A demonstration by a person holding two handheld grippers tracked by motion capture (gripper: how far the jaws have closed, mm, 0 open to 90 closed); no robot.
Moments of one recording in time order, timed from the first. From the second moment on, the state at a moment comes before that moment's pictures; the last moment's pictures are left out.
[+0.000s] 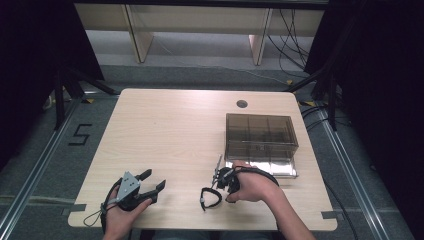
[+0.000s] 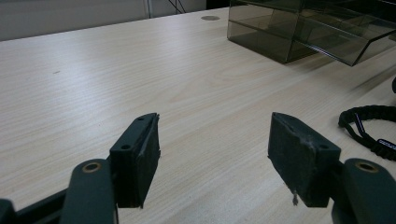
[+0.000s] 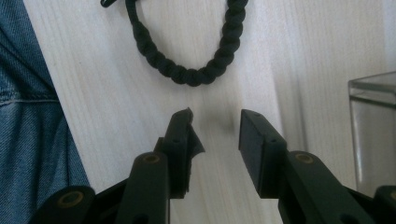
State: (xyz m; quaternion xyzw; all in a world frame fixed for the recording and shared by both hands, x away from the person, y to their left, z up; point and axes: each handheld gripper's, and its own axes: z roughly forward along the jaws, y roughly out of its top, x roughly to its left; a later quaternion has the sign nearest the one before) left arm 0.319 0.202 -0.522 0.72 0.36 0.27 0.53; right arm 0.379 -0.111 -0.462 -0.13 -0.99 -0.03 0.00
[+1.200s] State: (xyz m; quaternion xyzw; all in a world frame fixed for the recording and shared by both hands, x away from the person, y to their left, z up) left arm 0.320 0.202 -0.523 0.72 0.36 0.27 0.54; right arm 0.400 -0.077 -0.468 -0.14 -0.99 -0.04 0.02
